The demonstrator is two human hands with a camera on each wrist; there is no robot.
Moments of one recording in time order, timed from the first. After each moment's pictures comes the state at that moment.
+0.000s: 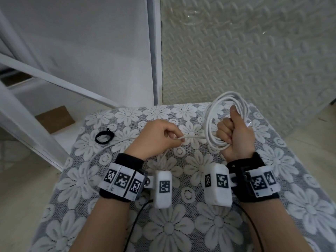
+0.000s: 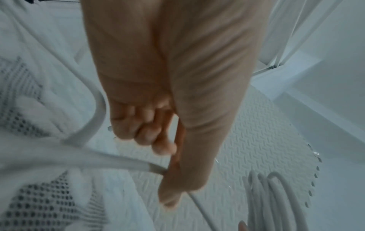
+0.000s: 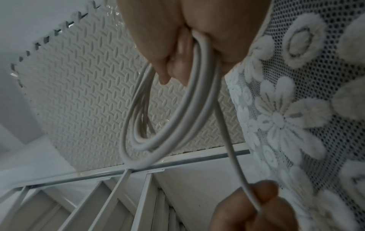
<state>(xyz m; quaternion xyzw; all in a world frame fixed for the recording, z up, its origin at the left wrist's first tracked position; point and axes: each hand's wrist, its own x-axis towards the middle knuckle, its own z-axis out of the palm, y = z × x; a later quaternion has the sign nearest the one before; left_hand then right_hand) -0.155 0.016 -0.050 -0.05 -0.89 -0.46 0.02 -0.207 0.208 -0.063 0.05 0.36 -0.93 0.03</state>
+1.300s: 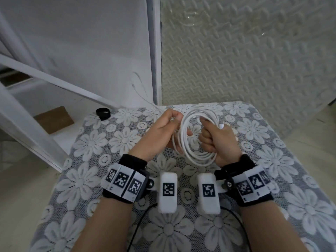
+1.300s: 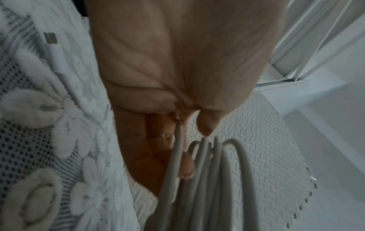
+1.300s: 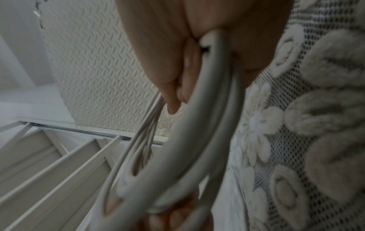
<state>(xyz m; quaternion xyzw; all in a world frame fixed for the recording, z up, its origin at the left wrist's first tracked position) -0.151 0.032 -0.041 -0.02 -0.72 -0.69 -0.03 -0.199 0.188 -0.068 0.00 0.57 -0.81 0.12</state>
